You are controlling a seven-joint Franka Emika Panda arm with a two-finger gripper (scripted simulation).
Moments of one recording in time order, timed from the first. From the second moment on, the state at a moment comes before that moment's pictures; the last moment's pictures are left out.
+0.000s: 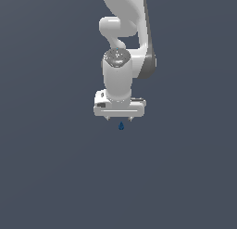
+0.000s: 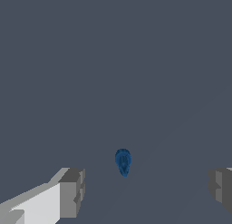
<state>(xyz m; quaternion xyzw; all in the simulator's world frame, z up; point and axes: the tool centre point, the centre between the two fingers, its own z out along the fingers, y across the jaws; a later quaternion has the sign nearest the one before) -0.002 0.004 0.163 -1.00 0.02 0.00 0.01</state>
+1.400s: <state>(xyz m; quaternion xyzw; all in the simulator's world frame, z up) -0.022 0.012 0.127 -1.00 -0.07 -0.01 0.00</state>
